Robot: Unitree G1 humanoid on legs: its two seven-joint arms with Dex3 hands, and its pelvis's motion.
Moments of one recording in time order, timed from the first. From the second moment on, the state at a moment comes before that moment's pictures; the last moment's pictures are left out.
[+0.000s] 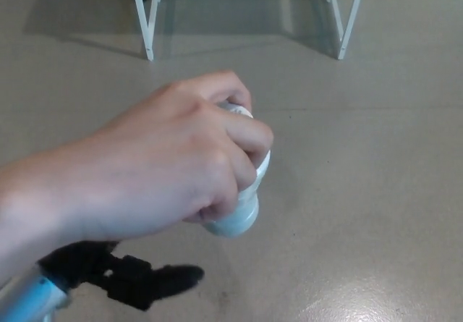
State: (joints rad) left_arm 0.18 0.52 -0.16 -0.40 -0.14 -0.14 -0.39; right_arm -0.14 -0.52 -0.12 1.27 -0.06 -0.14 0.09
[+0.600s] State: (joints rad) left_arm 0.09 0.56 -0.30 -0.59 -0.12 0.12 -0.43; right_arm -0.17 -0.52 -0.10 1.29 -0.08 -0.13 0.09
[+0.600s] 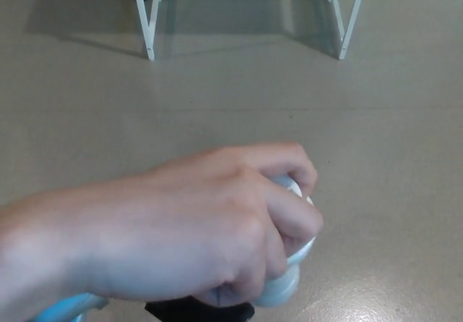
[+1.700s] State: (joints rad) left_arm -0.14 0.39 -0.57 -0.32 0.34 0.27 -0.24; right_arm -0.20 -0.52 -0.08 1.29 -0.09 -0.12 0.09
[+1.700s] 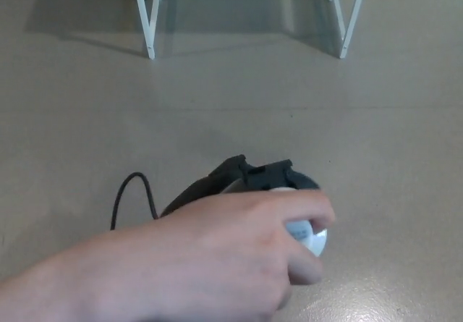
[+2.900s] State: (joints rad) left_arm 0.09 0.25 -0.39 -0.30 0.24 0.06 -0.15; right_arm -0.21 -0.53 -0.04 1.30 -0.13 -0.11 0.08
